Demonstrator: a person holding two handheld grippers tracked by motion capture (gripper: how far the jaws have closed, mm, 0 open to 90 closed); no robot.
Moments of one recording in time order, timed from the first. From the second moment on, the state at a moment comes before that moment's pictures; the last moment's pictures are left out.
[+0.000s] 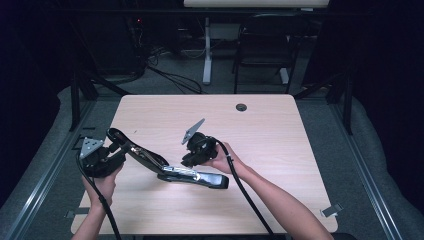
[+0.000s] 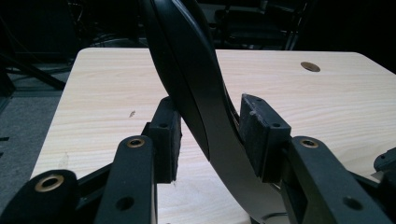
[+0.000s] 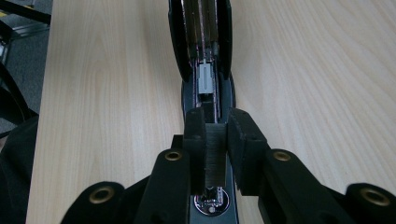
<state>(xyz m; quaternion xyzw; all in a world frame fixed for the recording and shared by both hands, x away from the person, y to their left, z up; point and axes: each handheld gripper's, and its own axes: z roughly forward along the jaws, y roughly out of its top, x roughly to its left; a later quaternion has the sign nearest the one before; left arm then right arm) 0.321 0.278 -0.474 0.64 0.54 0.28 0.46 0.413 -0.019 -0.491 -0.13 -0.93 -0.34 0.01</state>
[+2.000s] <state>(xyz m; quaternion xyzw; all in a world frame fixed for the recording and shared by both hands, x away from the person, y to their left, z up) 0.321 0.277 -0.473 0.65 0.54 0.28 0.46 0.409 -0.011 -0.515 -0.09 -0.95 -0.29 0.01</state>
